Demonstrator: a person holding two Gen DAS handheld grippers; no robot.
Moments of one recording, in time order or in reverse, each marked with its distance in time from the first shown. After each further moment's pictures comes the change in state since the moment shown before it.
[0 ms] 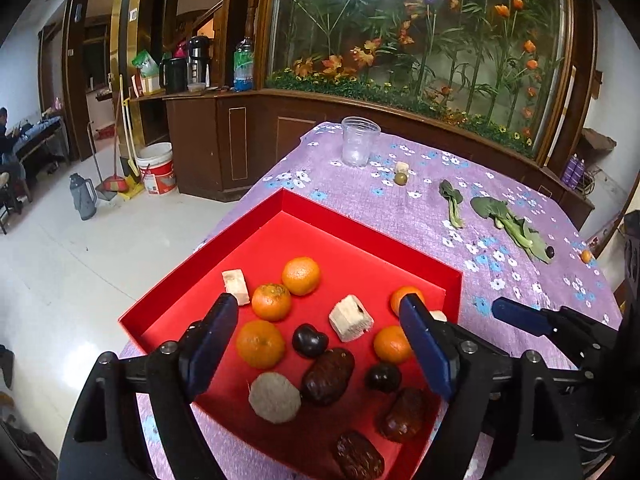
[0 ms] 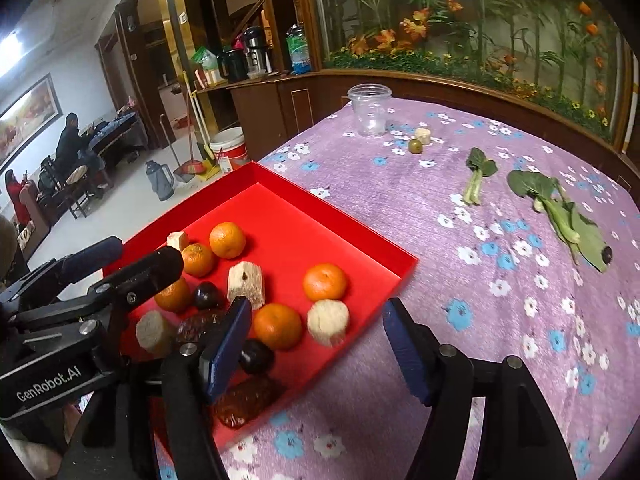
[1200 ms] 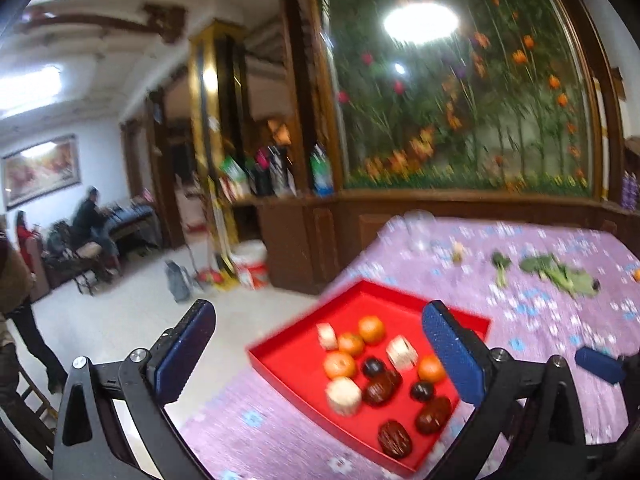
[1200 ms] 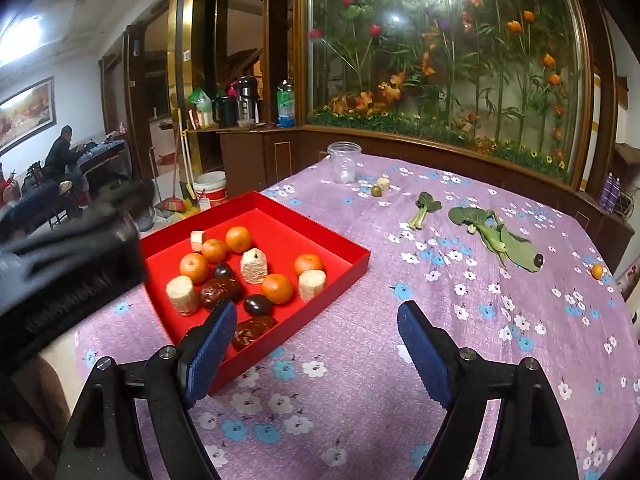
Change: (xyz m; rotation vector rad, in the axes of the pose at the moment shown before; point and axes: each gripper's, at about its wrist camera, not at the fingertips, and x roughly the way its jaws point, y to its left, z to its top) left arm -0.126 -0.040 -0.041 0.055 -0.437 0.379; right arm -0.095 0.026 -0.061 -0.063 -0.223 -0.113
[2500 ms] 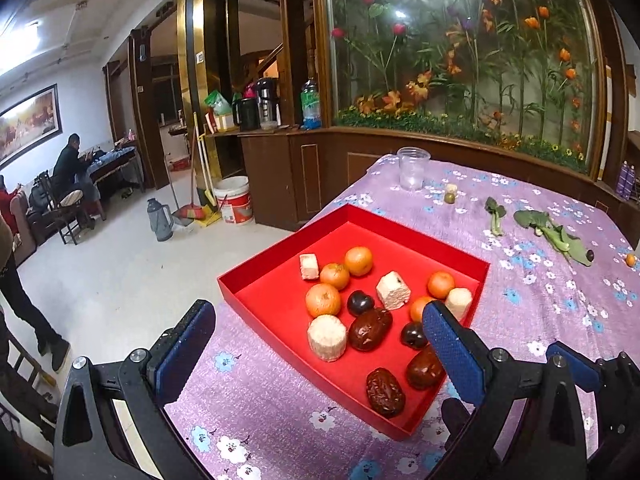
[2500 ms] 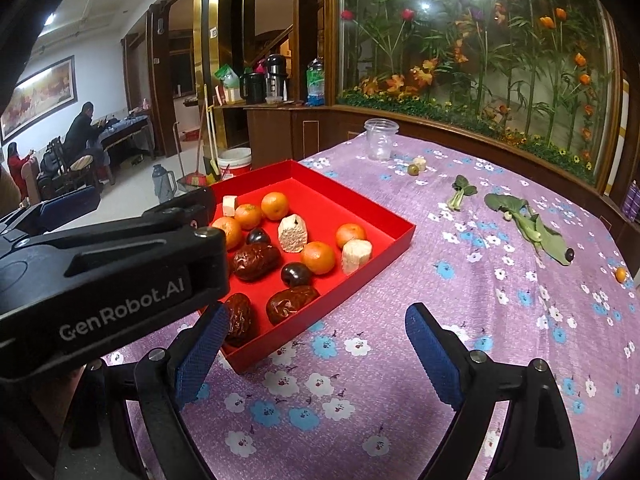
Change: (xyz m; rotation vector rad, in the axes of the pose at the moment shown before) left arm 0.046 -0.002 -0.031 -0.036 0.299 -0.078; right arm 0.025 0.025 -0.018 -0.059 0.083 0.079
